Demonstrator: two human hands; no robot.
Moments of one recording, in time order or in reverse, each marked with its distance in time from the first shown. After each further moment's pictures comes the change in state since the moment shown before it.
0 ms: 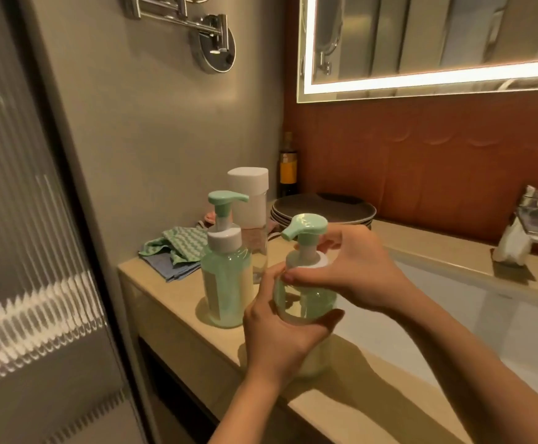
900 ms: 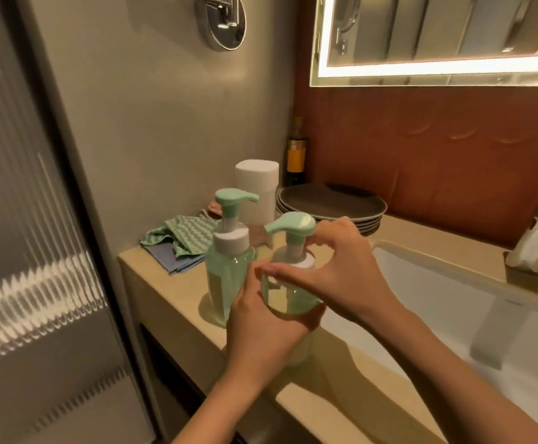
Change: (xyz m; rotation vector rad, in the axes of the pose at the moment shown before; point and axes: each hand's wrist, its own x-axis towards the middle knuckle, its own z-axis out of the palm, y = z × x) left_hand 0.023 0.006 -0.025 0.143 -0.083 -0.207; right_hand 0.019 -0.007 0.024 -0.159 0.175 -0.058
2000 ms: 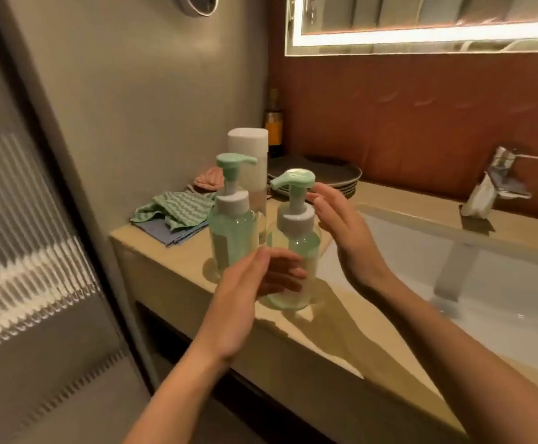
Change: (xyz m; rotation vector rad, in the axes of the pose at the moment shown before) left_hand -0.029 0.015 -0.059 -0.559 -0.397 -0.109; right_hand -0.034 0.006 0.018 0.482 0.087 0.235
